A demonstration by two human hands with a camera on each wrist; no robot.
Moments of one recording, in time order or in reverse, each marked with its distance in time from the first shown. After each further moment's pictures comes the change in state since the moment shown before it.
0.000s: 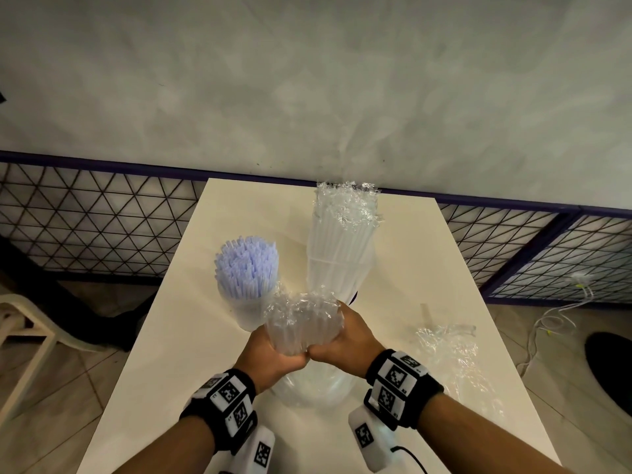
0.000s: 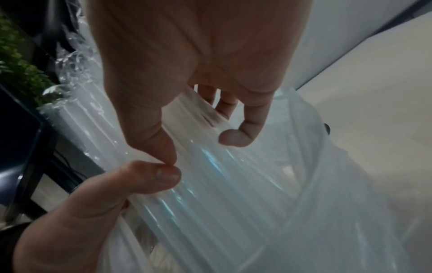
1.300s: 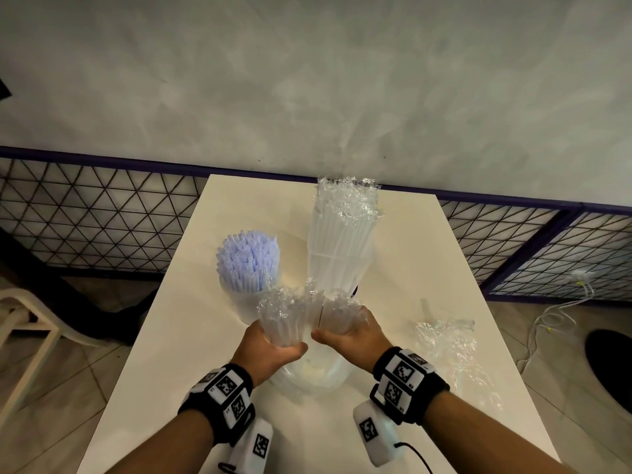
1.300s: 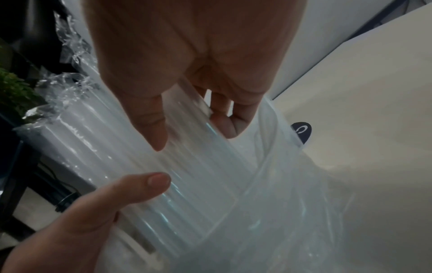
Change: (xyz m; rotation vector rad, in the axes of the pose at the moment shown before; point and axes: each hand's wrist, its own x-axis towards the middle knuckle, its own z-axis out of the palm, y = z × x) left_hand -0.007 0.000 -0.006 0.049 0.078 -0.140; right_hand -0.001 0.031 -0.001 -0.005 0.098 0.197
